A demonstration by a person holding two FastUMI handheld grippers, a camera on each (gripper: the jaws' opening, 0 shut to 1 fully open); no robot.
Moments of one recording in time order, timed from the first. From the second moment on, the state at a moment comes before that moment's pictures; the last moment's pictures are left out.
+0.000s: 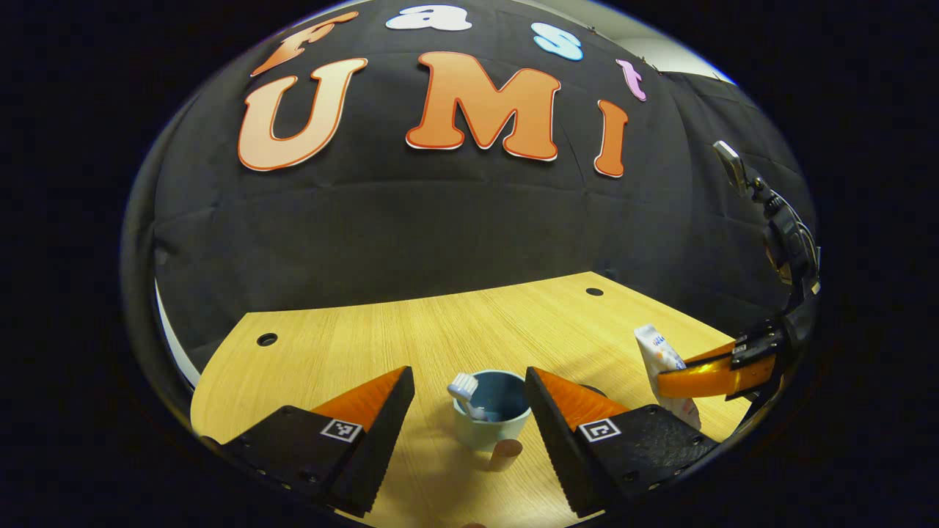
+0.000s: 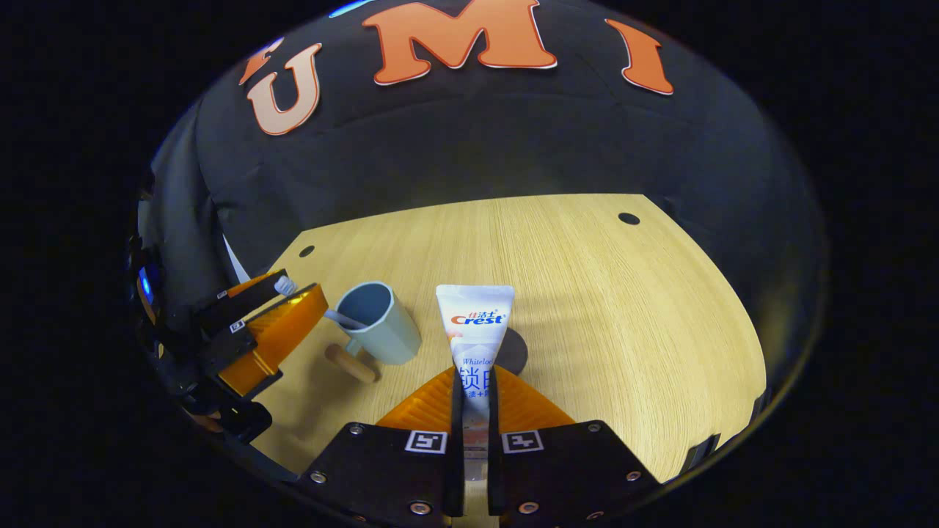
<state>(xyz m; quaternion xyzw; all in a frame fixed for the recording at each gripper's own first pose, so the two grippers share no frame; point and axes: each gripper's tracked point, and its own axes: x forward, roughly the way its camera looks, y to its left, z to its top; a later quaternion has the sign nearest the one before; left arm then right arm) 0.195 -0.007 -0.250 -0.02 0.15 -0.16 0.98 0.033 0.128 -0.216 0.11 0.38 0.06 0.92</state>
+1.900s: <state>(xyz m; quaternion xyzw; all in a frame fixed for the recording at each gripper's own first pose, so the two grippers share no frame) 0.153 0.062 -0.249 -0.01 0.19 -0.08 0.98 0.150 0.247 -0.198 0.15 0.23 0.19 0.94</state>
